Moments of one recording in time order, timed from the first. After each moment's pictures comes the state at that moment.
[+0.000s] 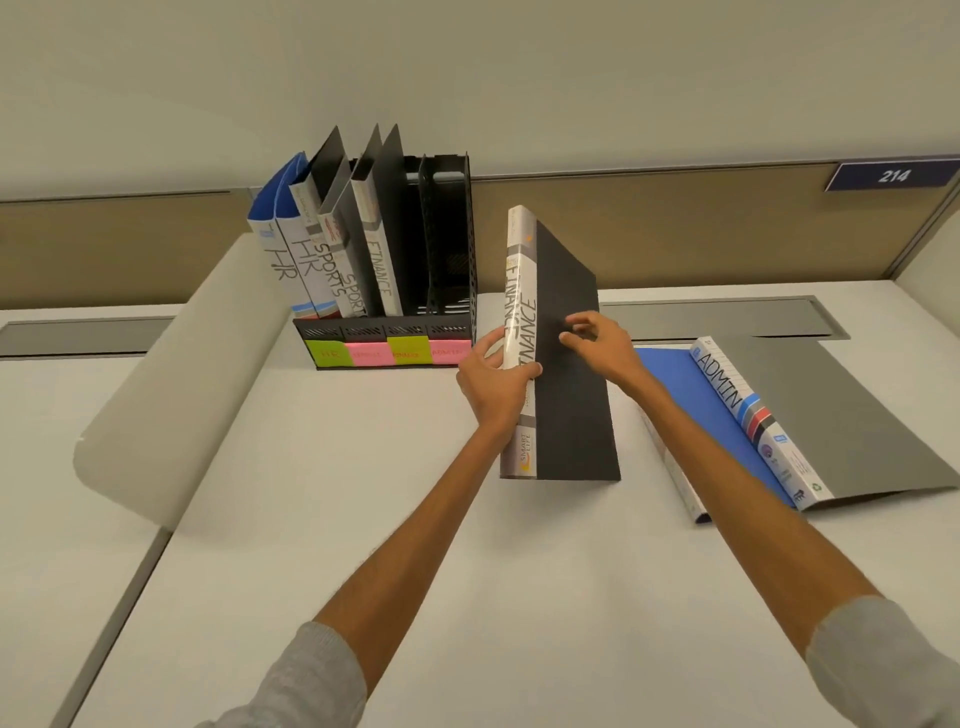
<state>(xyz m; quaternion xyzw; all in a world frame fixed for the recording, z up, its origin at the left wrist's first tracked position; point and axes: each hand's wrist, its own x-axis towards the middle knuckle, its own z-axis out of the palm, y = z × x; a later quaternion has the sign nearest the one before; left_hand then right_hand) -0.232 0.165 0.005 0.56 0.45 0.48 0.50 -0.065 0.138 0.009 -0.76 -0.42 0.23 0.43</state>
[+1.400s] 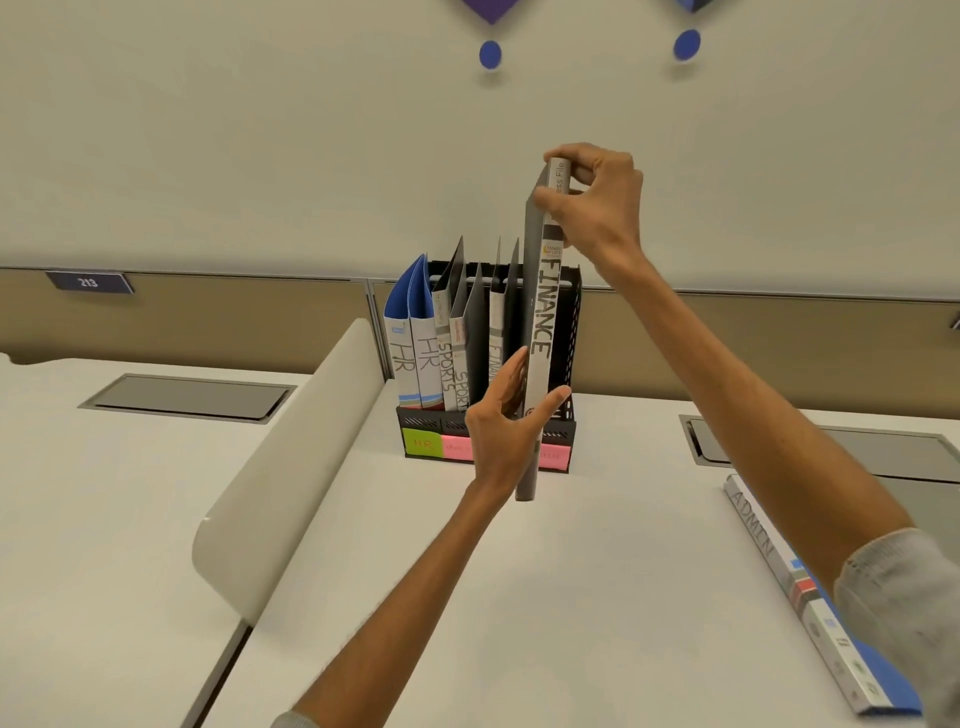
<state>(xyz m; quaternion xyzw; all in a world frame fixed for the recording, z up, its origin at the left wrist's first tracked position) -0.340 0.279 0.075 0.64 0.25 0.60 0.41 -0.222 0.297 0.288 -0.57 -0.53 0.01 0.63</state>
